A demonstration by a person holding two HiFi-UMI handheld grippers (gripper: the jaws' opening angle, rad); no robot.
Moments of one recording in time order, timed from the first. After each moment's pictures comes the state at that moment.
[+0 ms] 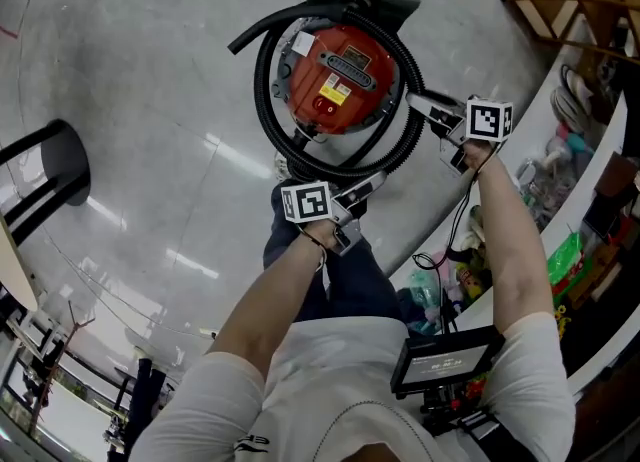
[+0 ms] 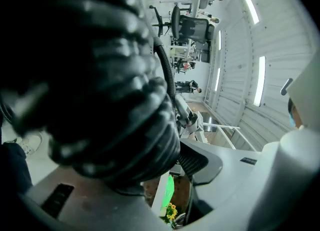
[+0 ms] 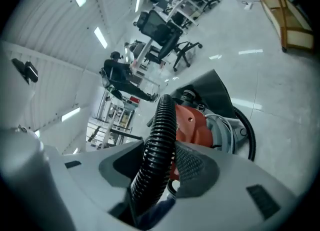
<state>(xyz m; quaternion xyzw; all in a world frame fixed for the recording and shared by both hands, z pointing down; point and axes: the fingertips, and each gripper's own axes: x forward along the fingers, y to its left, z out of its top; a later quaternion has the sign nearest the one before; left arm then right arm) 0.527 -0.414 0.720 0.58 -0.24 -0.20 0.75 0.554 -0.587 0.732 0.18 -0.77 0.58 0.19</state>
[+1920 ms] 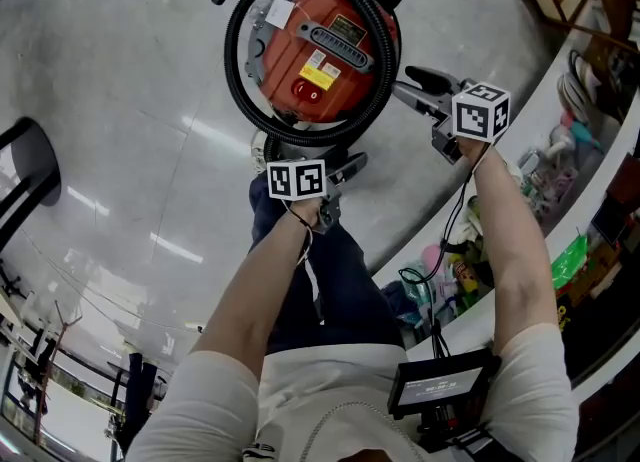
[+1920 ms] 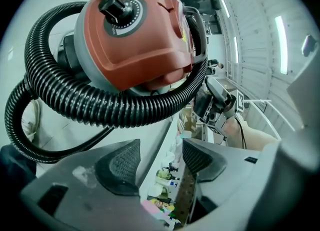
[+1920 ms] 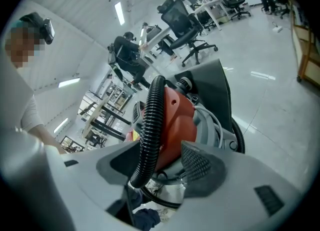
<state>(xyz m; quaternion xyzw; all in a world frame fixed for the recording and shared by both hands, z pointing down) 0.532 -0.385 0.883 0.60 -0.28 -0.01 0.75 0.556 -0.570 0.825 0.16 -0.82 0.47 0.28</state>
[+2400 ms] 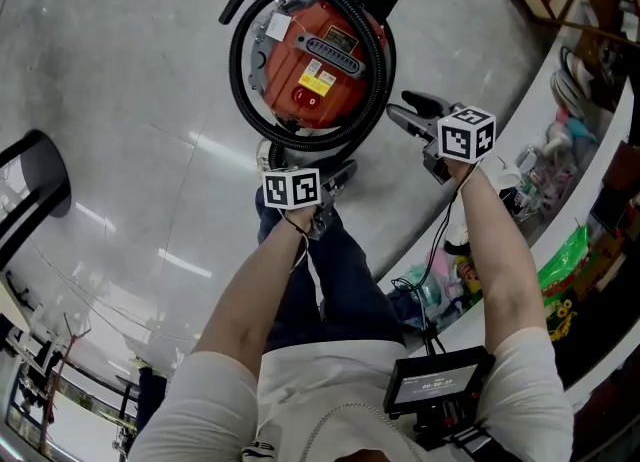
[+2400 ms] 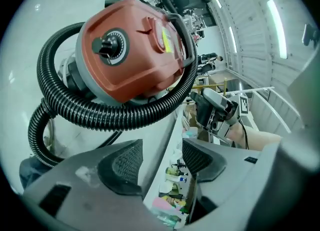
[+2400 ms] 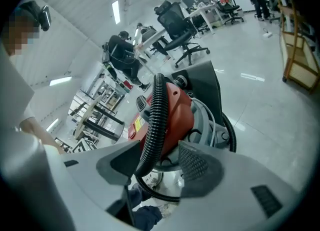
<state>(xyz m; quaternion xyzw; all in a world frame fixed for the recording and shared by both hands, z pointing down) 0.509 -0.377 0.862 0.63 -0.30 0.04 0.72 0.571 -0.533 0.812 0.21 -0.81 0.46 0.29</state>
